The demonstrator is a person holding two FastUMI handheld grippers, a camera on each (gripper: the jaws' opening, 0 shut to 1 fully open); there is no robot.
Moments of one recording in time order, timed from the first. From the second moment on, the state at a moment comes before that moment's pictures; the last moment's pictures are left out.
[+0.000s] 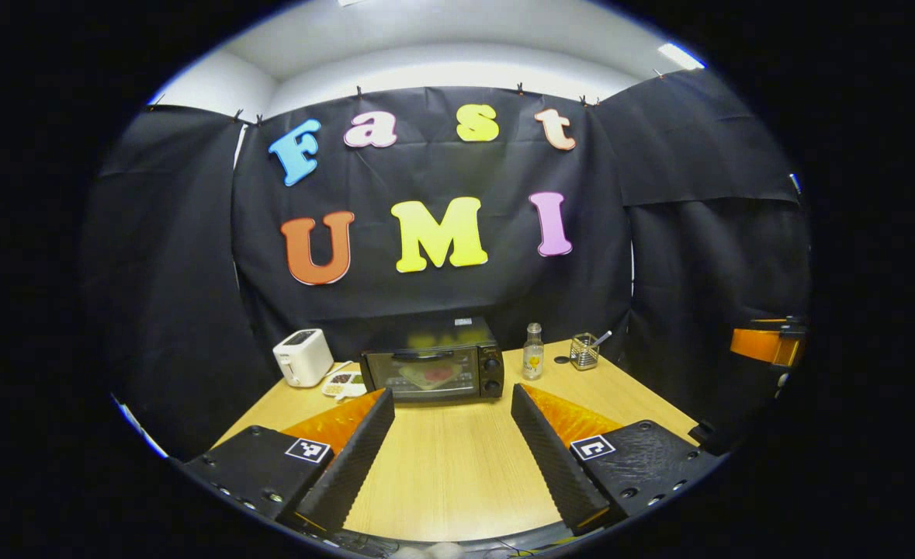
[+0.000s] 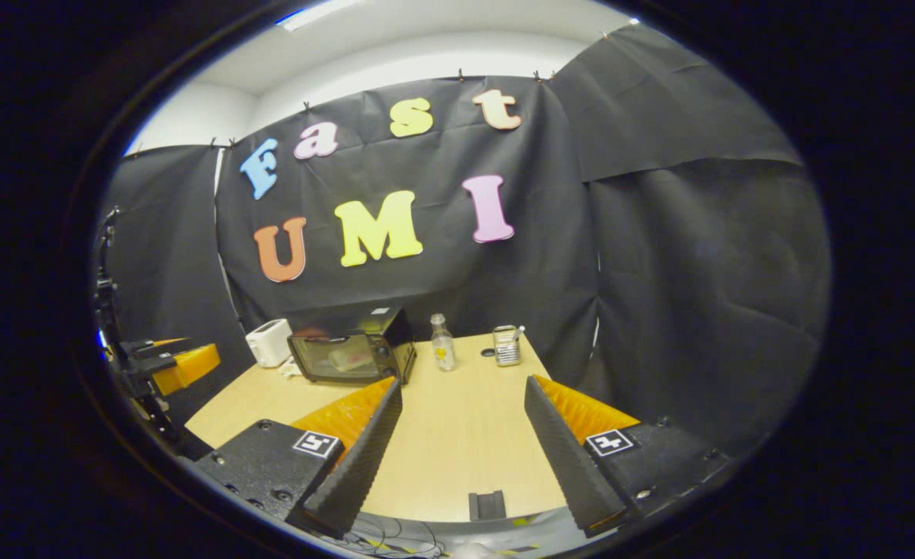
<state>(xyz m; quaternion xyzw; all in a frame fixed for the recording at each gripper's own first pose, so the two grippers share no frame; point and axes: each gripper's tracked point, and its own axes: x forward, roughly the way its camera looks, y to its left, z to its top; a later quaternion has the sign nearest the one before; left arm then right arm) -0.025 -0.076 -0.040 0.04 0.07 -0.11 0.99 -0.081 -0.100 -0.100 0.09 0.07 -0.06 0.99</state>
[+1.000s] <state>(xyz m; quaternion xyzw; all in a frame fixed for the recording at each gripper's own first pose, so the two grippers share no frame) -0.029 0.038 0.015 -0.03 0.03 -0.04 1.00 -0.081 -0.017 -0.003 0.02 0.01 -0.05 1.00</state>
